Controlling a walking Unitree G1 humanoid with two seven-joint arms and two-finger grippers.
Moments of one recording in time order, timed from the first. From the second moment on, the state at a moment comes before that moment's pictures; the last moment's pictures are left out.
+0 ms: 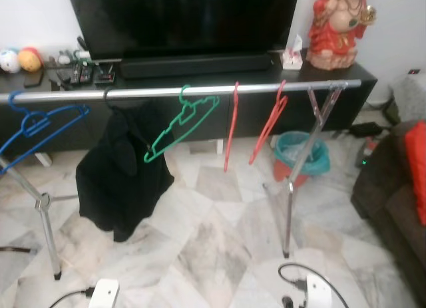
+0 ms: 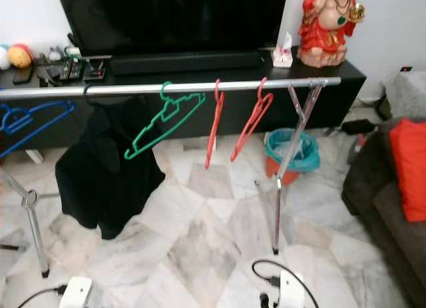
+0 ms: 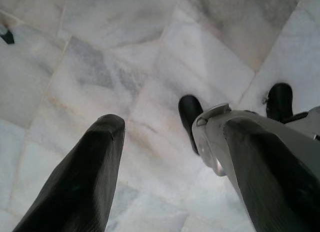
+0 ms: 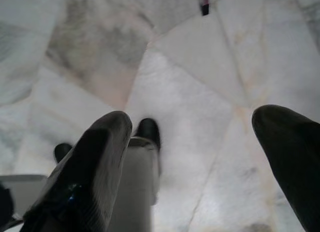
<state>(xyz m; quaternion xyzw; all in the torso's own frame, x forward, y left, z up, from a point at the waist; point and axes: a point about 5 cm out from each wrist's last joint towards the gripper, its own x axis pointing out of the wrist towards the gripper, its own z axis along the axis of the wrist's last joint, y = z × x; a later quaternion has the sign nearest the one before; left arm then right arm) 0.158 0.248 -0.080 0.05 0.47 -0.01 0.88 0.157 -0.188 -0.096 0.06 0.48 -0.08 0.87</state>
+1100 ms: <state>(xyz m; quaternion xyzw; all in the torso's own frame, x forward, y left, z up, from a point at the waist) 0.150 0.244 -0.084 0.04 0.48 -0.02 0.88 0.155 -0.194 -0.096 0.05 0.48 -0.08 0.87</state>
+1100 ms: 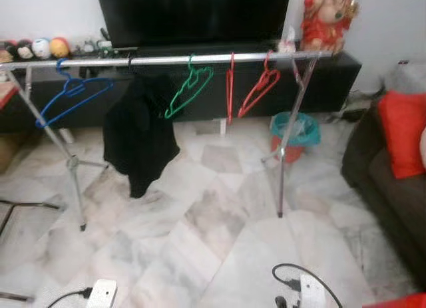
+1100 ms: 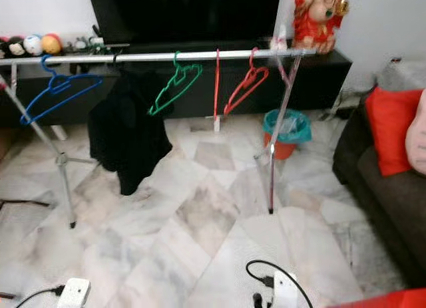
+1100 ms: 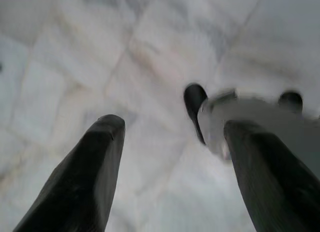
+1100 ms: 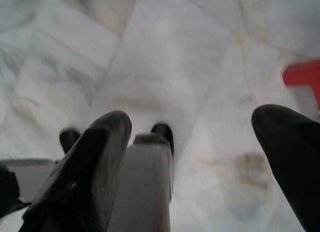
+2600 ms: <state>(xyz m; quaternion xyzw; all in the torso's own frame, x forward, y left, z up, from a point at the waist) 0.158 0.244 -0.081 0.05 0.47 -0.01 0.88 0.159 -0.192 -0.094 0.05 0.48 -0.08 0.87</state>
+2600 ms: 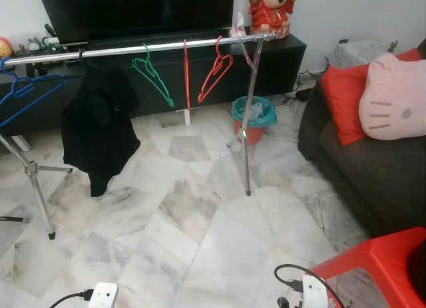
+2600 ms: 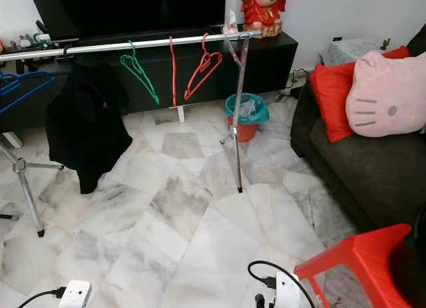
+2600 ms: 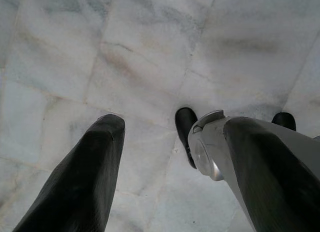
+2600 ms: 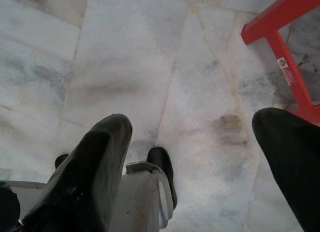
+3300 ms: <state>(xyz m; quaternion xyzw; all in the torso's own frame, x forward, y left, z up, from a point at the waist) 0.166 0.245 -0.077 0.06 0.46 -0.02 0.89 0.158 -0.198 -0.094 0.05 0.48 -0.08 0.87</state>
